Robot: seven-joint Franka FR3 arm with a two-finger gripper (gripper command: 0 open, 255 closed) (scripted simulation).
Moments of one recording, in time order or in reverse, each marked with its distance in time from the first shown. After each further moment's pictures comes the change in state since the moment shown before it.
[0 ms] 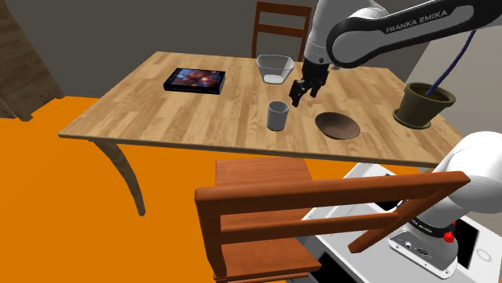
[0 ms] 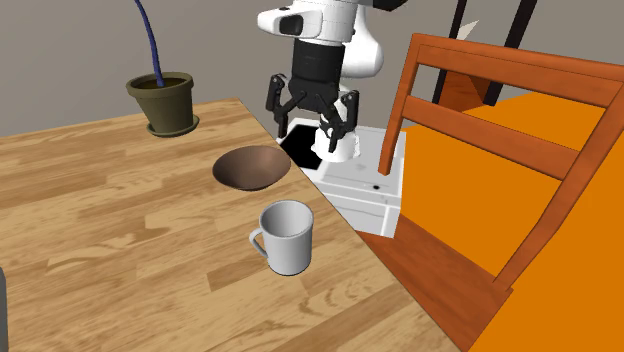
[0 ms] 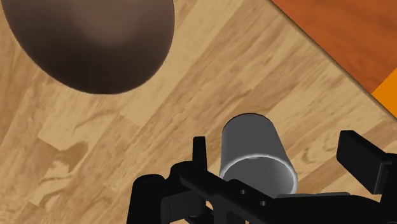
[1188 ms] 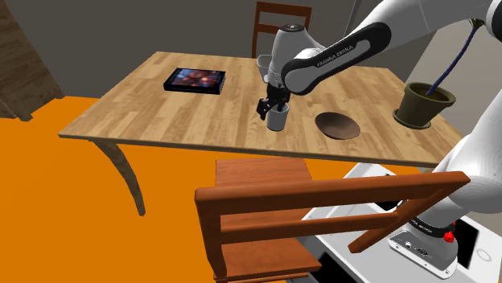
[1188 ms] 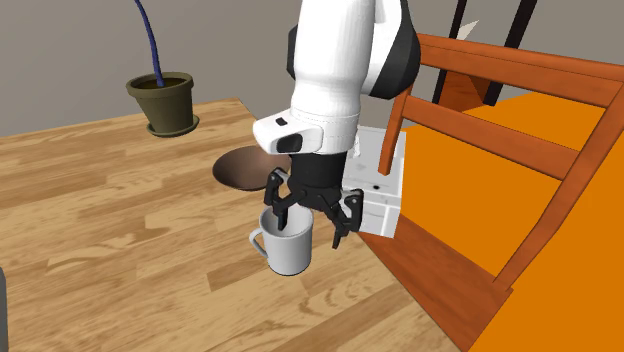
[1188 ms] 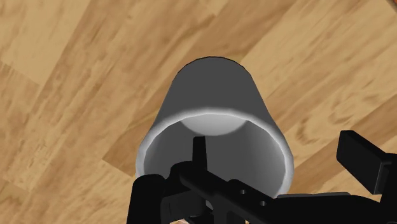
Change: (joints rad) arm 0.008 0.447 0.020 0.211 -0.059 0.259 0.073
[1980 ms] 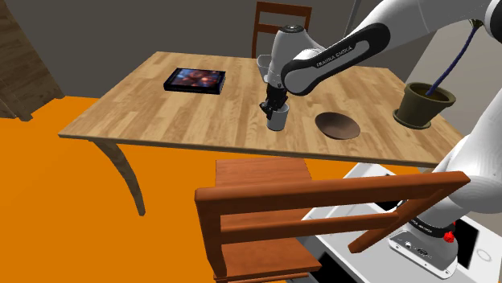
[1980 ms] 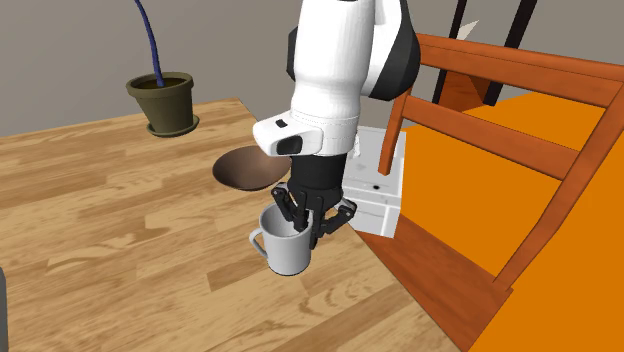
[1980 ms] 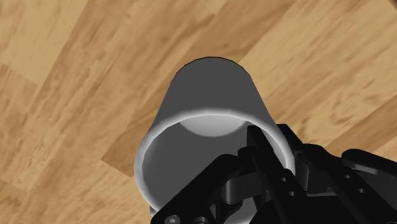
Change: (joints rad) arm 0.000 0.005 0.000 0.001 -0.002 0.004 0.001
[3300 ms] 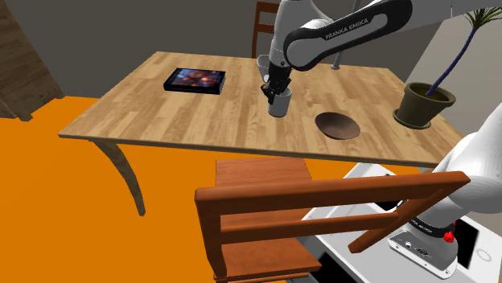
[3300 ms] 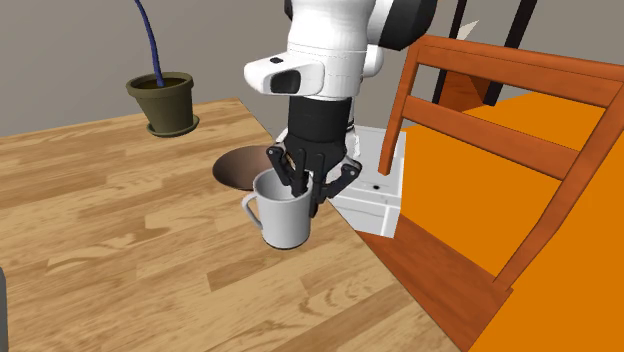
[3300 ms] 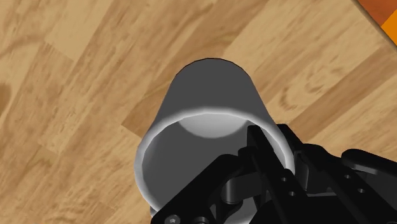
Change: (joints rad) arm -0.002 -0.088 0.006 0.087 0.037 -0.172 -0.037
